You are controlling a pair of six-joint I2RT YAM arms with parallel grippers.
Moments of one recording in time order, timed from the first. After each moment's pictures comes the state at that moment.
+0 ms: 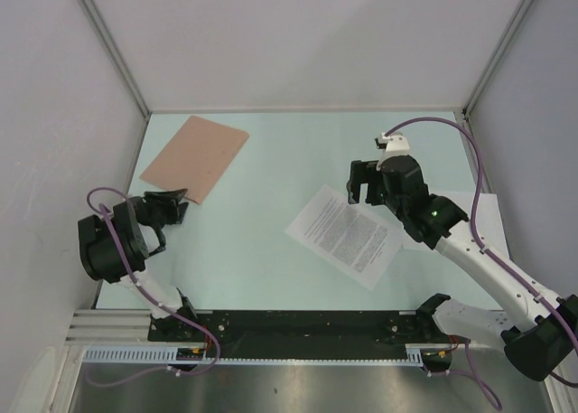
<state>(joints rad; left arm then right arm) 0.47 1.71 0.43 0.77 0.47 -1.23 0.62 1.06 1.01 -0.45 0.28 0.32</state>
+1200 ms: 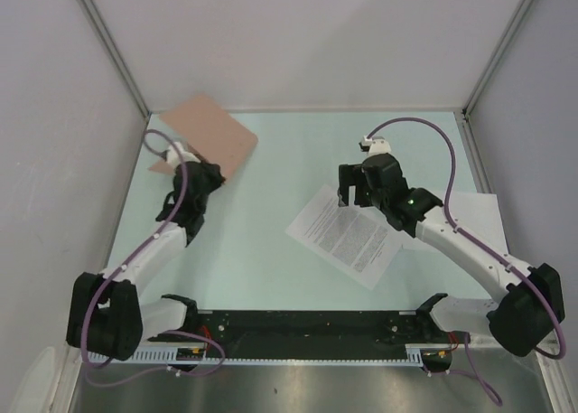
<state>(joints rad) -0.16 1.19 0.65 0.25 -0.22 -0.70 0.61 1.21 1.00 -0.41 0.25 0.35</state>
